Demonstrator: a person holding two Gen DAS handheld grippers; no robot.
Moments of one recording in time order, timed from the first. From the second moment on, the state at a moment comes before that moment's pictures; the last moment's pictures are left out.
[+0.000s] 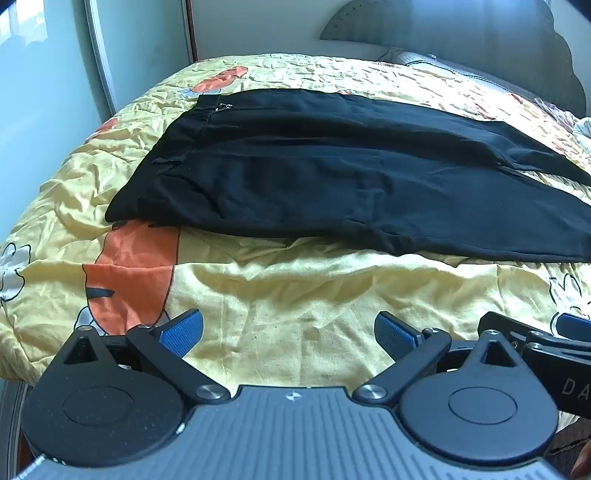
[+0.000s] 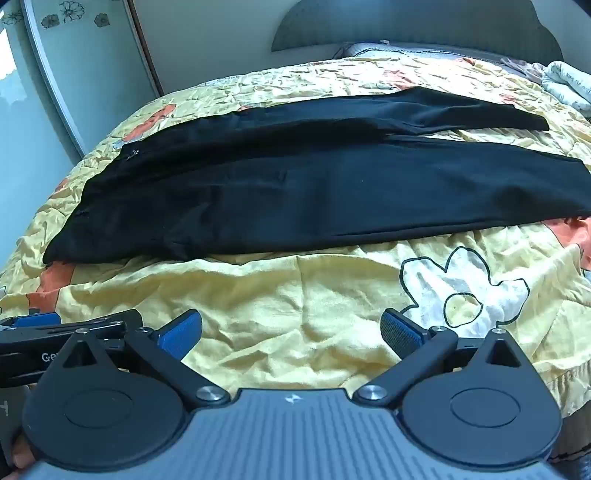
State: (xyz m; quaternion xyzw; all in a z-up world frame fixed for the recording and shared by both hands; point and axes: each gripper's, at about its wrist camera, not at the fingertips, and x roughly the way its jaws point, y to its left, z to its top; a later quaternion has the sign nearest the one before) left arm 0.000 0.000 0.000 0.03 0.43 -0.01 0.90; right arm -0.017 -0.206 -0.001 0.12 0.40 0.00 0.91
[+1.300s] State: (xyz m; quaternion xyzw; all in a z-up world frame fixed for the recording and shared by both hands) left arm -0.002 0.003 0.002 0.03 0.42 -0.01 0.91; right arm -0.013 -0.208 -0.006 0.11 0.41 -0.01 0.90
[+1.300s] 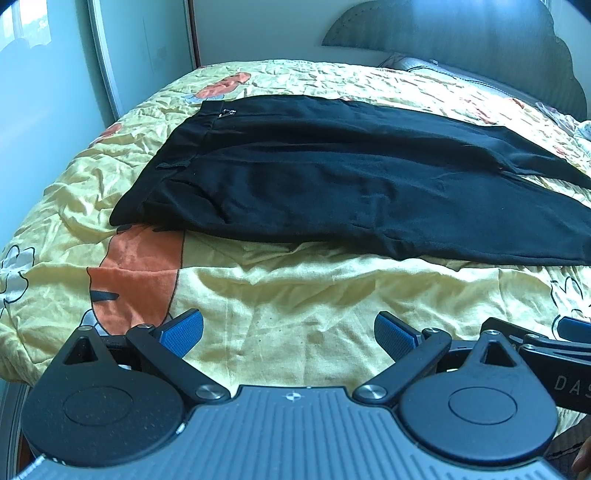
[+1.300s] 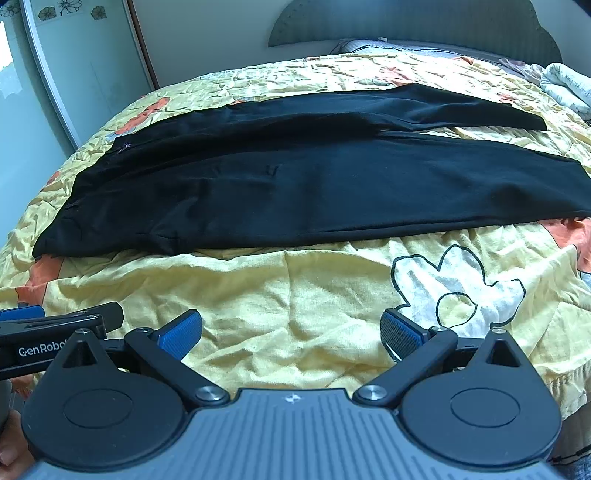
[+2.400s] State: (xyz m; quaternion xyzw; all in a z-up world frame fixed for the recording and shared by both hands) left arm -0.002 0.004 0.013 0.04 0.38 -0.01 0.92; right arm -0.006 -0.204 -0.002 0.09 0.41 0.00 0.91
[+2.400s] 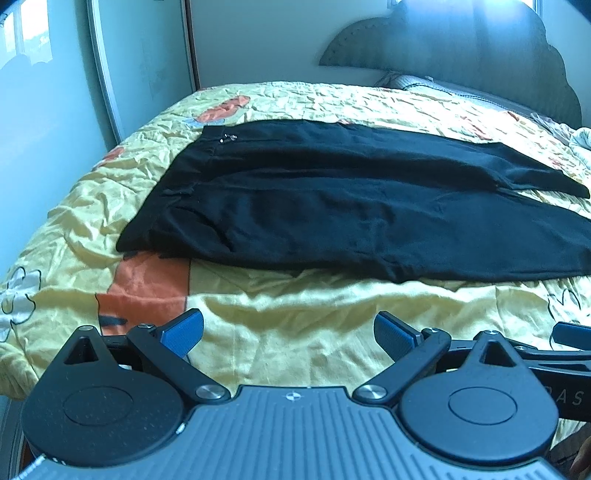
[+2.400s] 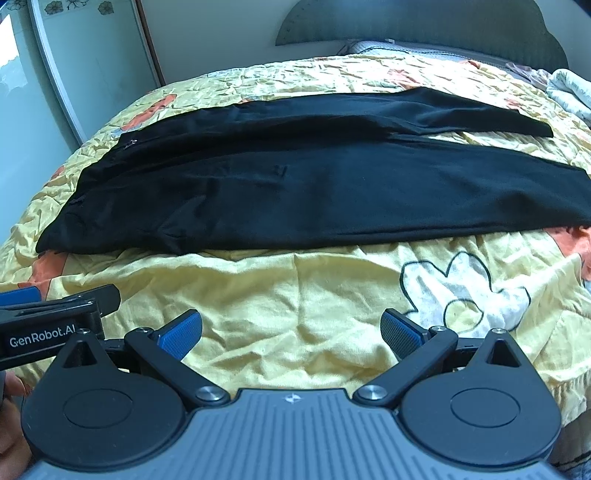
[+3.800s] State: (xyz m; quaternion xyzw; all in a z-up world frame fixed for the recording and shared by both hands) left arm 0.246 0.100 0.026 0.00 0.42 0.13 0.90; right arm 0.452 -0.131 -0.015 -0.06 0.40 0.41 0.81
